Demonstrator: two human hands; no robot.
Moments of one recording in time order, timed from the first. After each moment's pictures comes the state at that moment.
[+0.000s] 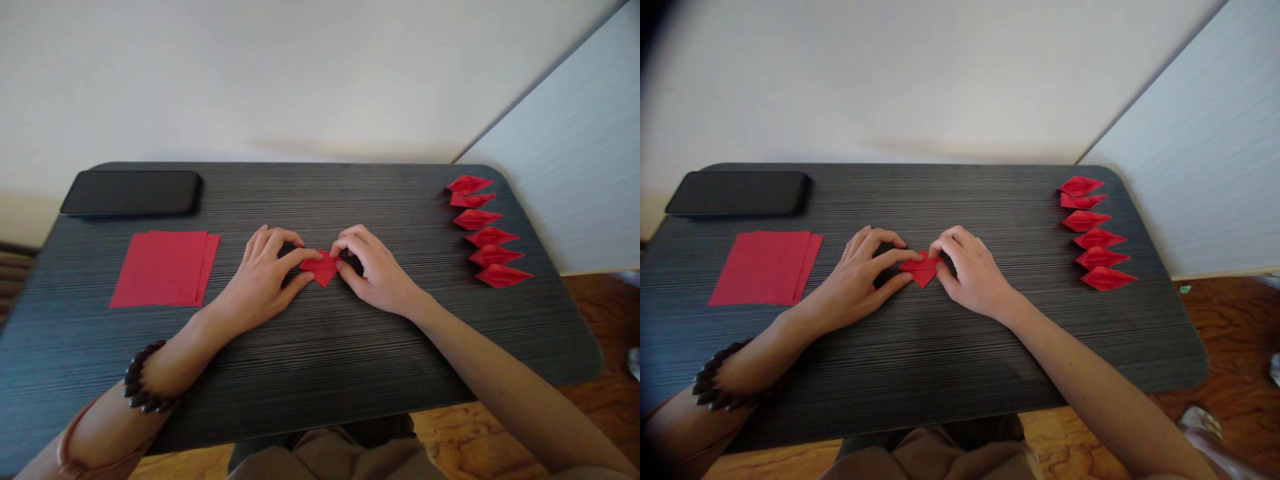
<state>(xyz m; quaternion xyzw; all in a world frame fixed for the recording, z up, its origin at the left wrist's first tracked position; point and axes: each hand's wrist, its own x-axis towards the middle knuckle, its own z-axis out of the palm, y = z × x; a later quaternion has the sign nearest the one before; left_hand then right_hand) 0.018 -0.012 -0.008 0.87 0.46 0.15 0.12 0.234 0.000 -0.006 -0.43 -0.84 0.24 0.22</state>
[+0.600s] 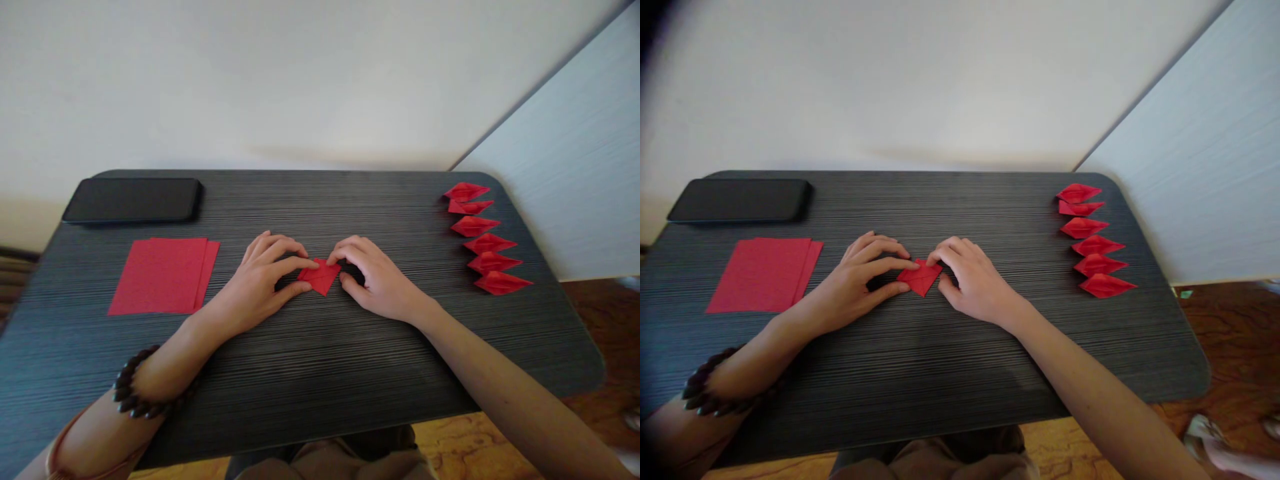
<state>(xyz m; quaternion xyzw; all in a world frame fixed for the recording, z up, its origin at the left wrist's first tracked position) 0.010 -0.004 -0.007 0.87 0.42 0.17 0.18 0.242 0.004 -0.002 -0.39 -0.85 0.27 0.20</state>
